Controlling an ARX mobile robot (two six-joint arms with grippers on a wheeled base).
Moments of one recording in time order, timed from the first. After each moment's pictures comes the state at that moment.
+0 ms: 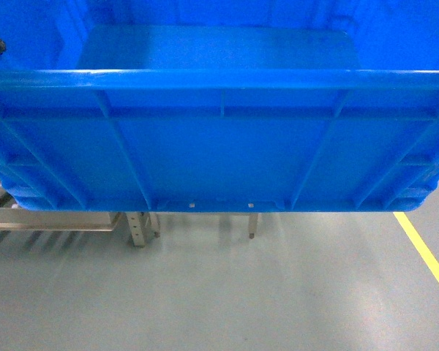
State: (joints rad) left arm -0.15 1.31 0.84 0.20 -0.16 -0.07; right arm 0.18 1.39 0.91 0.12 0.07 0.16
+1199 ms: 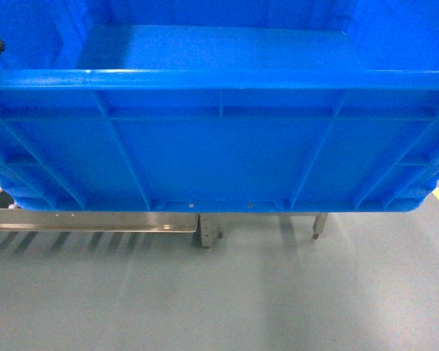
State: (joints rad) left arm -0.15 1.31 0.84 0.20 -0.16 -0.07; right arm 0.18 1.39 0.91 0.12 0.07 0.16
